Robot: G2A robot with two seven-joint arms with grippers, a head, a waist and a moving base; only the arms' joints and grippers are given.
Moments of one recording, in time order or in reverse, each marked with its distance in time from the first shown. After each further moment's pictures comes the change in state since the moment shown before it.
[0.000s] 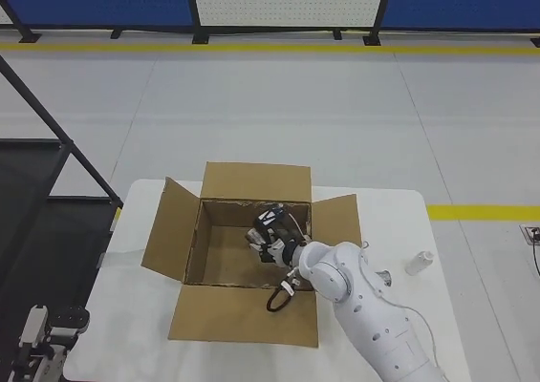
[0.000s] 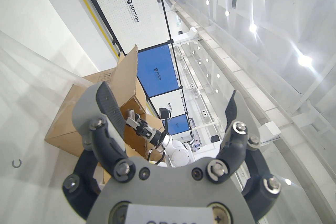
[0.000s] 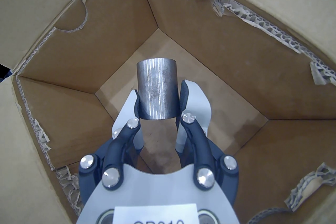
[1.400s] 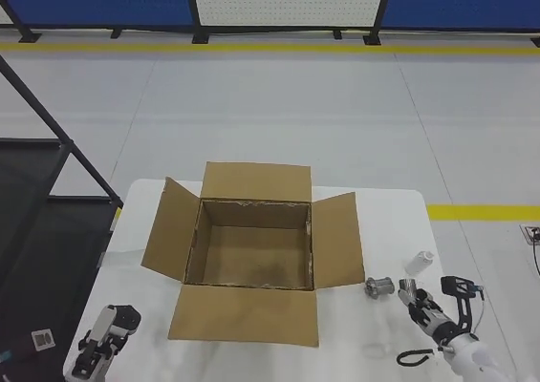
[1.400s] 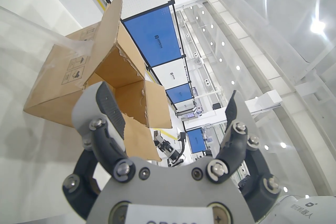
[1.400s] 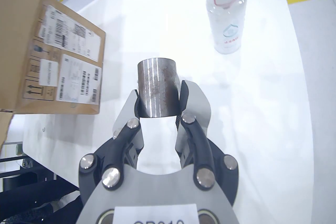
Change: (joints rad) left arm -0.017 0.007 0.133 -0.043 0.156 0.022 -0.097; right arm -0.776 0.165 0.774 -0.592 0.236 0.128 0.026
